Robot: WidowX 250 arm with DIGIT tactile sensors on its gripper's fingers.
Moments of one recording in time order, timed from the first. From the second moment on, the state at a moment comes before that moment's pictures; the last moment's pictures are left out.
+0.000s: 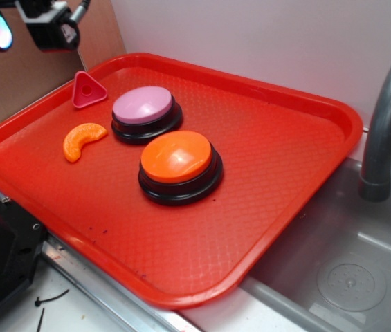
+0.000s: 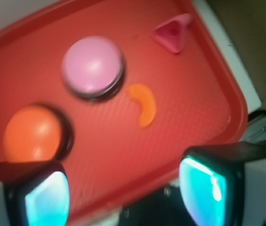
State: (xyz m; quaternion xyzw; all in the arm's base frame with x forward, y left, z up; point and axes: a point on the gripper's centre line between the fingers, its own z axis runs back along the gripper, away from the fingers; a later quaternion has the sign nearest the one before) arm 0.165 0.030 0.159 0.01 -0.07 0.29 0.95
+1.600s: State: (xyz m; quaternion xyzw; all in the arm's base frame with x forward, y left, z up) arm 0.261 0.179 0.037 0.07 -0.07 0.64 0.76
